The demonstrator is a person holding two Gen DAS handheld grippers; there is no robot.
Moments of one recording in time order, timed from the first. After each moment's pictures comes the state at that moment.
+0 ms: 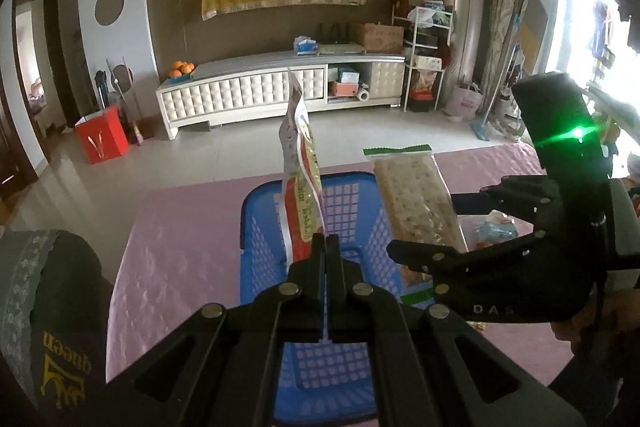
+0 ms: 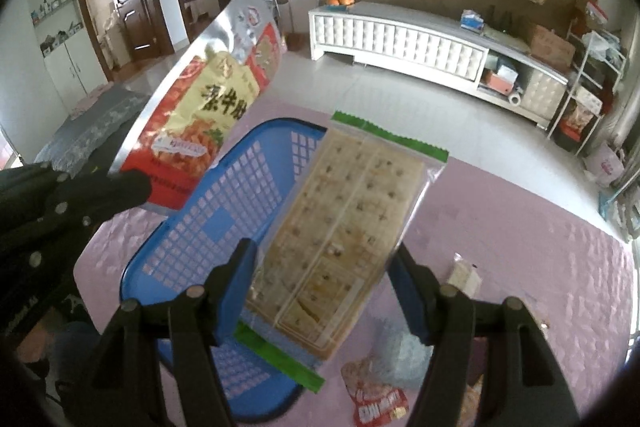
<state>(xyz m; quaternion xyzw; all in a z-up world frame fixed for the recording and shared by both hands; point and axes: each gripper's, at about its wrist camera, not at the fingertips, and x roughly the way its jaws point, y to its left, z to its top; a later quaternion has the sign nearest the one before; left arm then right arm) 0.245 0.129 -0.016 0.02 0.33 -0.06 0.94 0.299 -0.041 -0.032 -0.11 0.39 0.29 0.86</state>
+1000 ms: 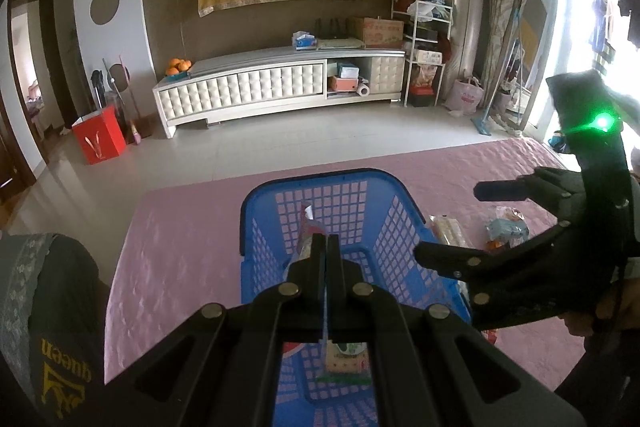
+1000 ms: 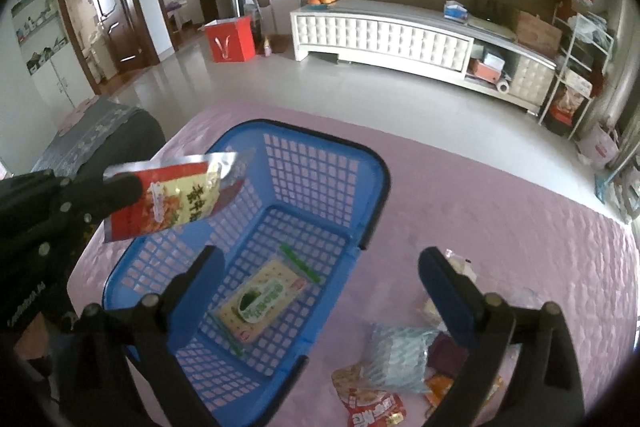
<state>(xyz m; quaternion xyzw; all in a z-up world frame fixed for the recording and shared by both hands) 0.265 0.128 -0.024 0.02 0.34 -0.06 0.94 0.304 -0.057 -0.032 -0.09 0.40 0.26 0.87</state>
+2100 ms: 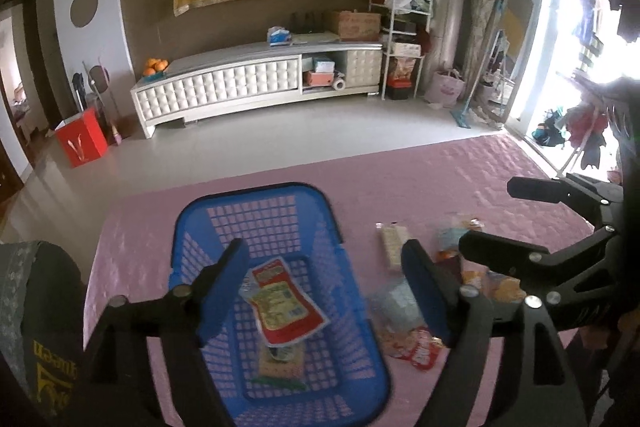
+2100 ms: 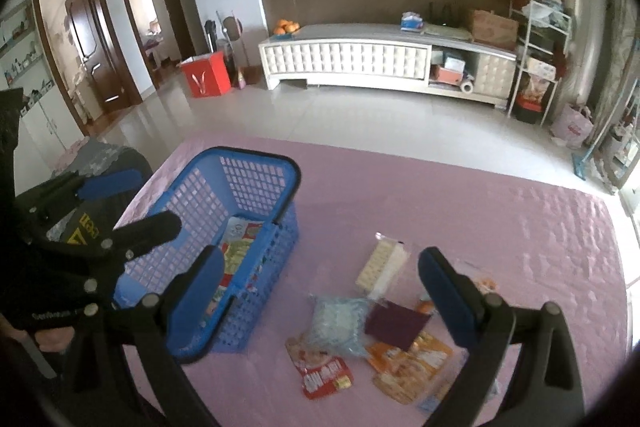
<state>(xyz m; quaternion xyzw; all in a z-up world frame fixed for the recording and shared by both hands) 0.264 0.053 0.002 0.03 0.35 -0.10 0.93 0.274 -0.155 0.008 -0.04 0.37 0.22 0.90</state>
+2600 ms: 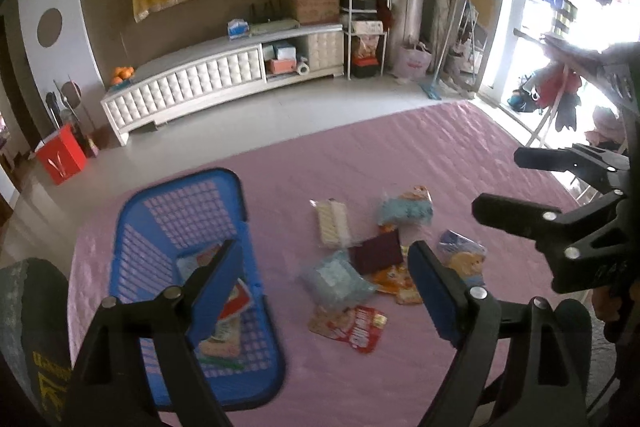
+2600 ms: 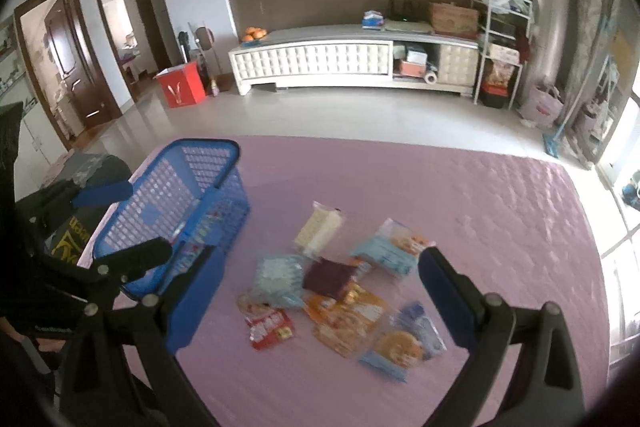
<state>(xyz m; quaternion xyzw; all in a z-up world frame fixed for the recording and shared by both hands) 0.243 -0.030 -0.013 0.07 0.38 -0.14 0.91 0.242 -0.233 0.000 -0.02 0.37 0.17 0.91</state>
